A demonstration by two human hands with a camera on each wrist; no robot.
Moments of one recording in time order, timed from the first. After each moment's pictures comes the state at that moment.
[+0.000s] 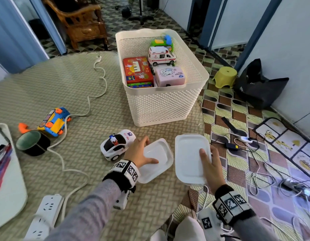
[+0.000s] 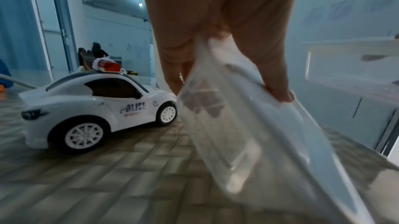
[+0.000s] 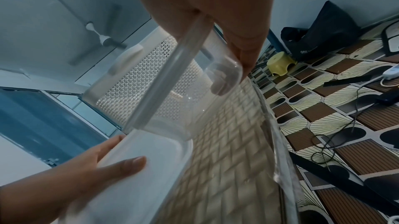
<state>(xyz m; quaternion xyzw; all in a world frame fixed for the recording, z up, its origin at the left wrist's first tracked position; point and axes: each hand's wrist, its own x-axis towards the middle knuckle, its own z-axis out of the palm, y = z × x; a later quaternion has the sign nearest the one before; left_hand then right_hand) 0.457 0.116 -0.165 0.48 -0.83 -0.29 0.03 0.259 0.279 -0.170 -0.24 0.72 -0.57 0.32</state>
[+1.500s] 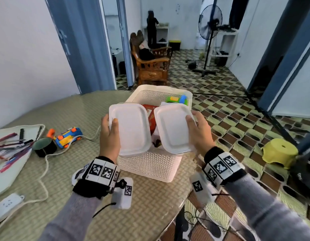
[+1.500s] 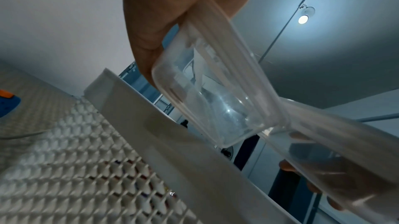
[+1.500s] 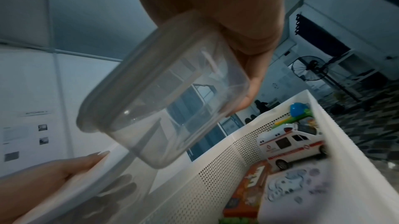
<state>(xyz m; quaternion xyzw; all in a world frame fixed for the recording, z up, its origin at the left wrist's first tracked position) 0.304 0.070 0.000 0.61 -0.44 -0.27 0.61 0.065 0.050 0.016 -0.58 0.58 -0.50 0.28</state>
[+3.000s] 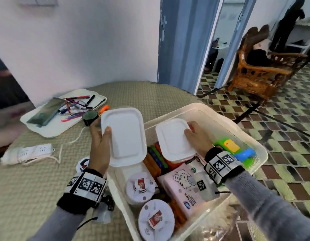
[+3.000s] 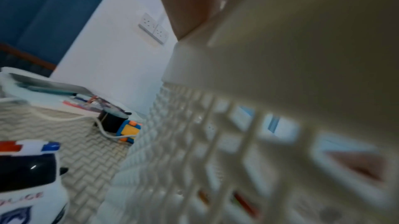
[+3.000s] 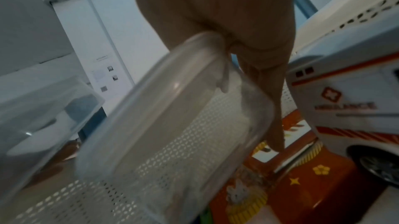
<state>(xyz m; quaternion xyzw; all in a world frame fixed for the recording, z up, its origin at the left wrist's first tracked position) 0.301 -0.020 -0.020 0.67 -0.20 -0.09 0.71 0.145 -0.249 -0.027 -0.79 0.38 -0.20 0.44</state>
